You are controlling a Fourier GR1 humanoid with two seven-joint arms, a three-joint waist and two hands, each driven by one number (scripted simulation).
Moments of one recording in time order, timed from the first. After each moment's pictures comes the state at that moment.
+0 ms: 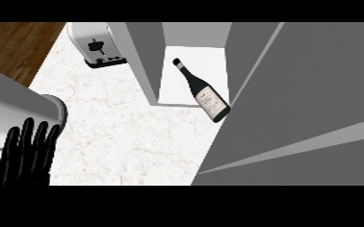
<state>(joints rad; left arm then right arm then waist) 0.36 0.58 -0.38 -2.04 0.66 0.39 -0.53 0.05 -0.08 0.72 -2.44 -0.04 0.15 0.66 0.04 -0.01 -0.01</state>
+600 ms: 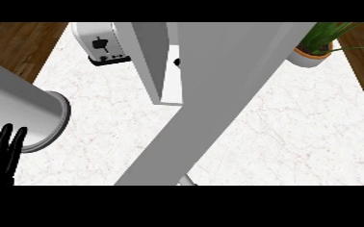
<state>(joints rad) 0.45 0.68 -0.20 -2.03 0.79 0.18 -0.57 -0.41 -0.06 0.82 -2.25 -0.07 -0.23 0.71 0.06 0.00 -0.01</state>
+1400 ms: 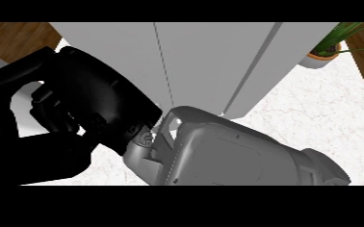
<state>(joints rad) 0.46 0.76 -0.01 -2.01 0.94 0.02 -0.51 -1.17 0.00 0.60 -1.51 -0.47 -0.37 0.54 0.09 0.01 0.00</state>
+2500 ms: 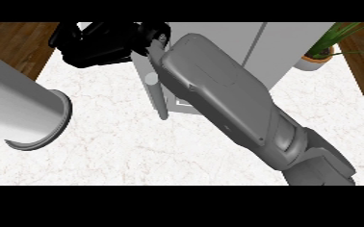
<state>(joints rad) 0.47 0.80 0.16 -1.98 1.03 -0.07 -0.44 -1.34 0.00 0.46 -0.87 -0.75 0.07 0.24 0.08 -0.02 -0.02</state>
